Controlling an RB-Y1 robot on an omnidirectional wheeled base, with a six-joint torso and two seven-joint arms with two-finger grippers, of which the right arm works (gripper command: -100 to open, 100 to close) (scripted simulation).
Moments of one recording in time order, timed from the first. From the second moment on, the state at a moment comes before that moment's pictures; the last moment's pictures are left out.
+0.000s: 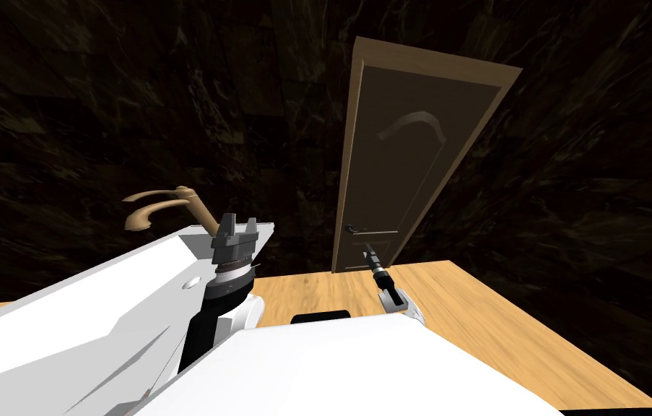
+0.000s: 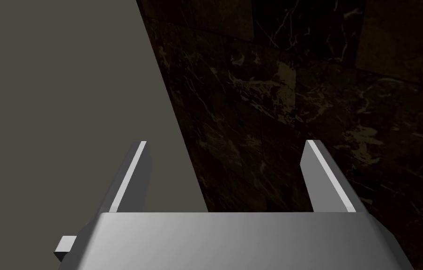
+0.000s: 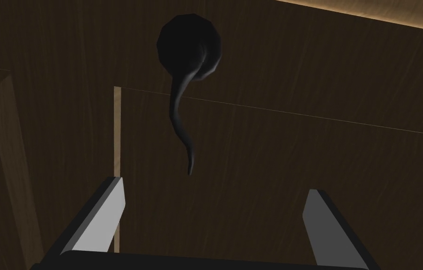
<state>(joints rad) 0.05 -0.27 -0.08 -1.03 0.15 -0.66 -0.29</state>
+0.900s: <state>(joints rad) 0.03 -0.33 -0.13 -0.87 0.12 -0.72 -0.33</state>
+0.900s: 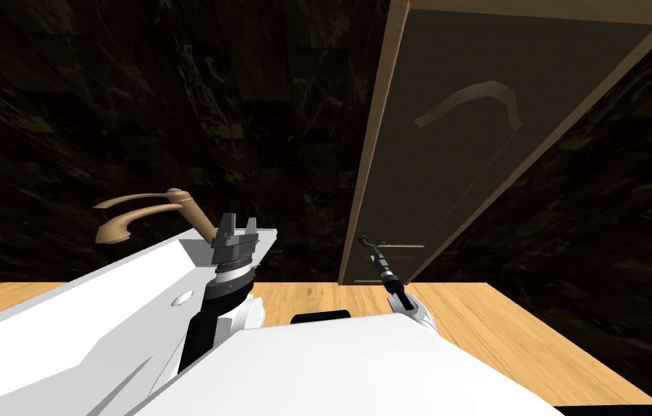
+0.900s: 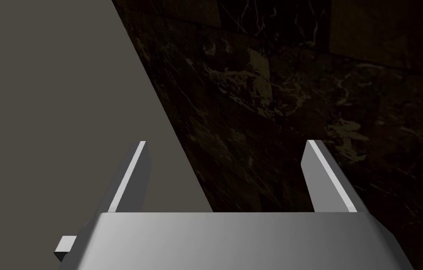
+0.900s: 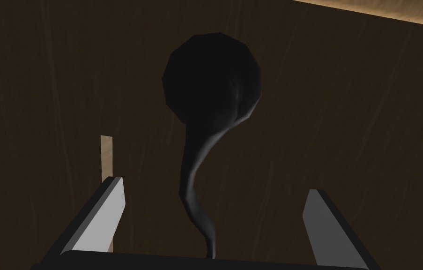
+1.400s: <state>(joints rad) 0.06 -0.36 -0.16 -0.87 0.10 -0.73 -0.34</state>
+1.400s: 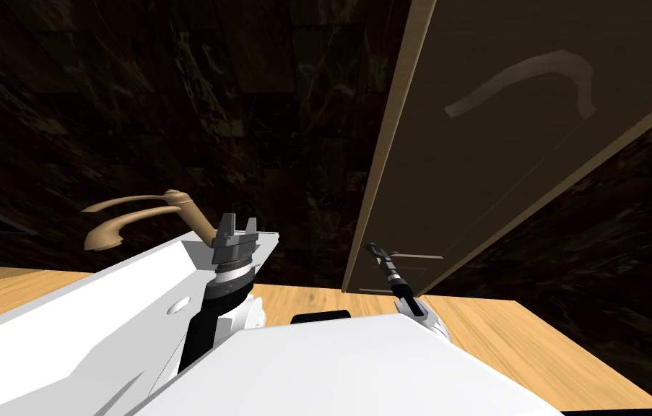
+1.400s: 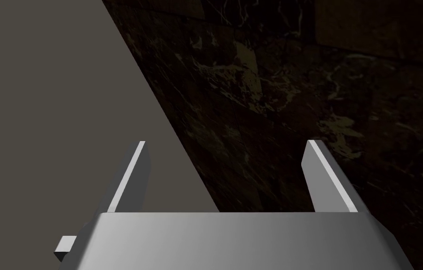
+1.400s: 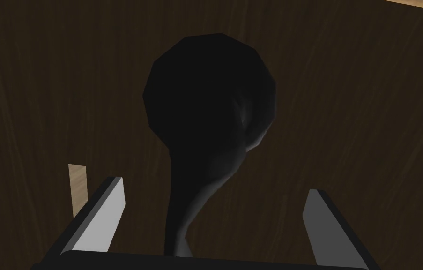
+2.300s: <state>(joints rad) 0.06 -0.38 -0.16 -0.84 0.10 -0.75 -0.35</state>
